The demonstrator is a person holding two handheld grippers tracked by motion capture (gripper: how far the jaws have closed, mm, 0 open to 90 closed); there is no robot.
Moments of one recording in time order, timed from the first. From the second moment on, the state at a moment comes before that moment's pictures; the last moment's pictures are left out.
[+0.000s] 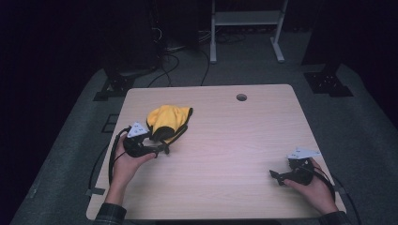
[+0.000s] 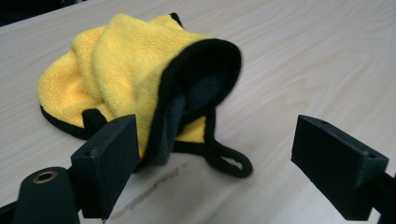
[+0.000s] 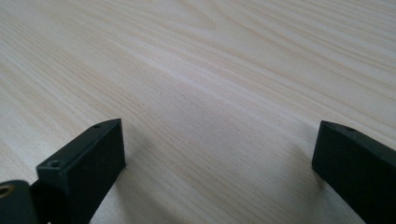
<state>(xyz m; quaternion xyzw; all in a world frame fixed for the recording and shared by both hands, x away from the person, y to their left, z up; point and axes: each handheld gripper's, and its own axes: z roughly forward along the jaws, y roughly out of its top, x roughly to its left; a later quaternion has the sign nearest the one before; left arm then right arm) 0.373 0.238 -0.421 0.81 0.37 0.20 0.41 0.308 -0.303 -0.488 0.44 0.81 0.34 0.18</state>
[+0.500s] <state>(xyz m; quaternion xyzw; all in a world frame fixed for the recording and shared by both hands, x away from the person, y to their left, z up) 0.415 0.223 -0.448 0.82 0.39 0.22 0.35 0.311 -0.302 -0.488 0.44 0.81 0.34 0.18</state>
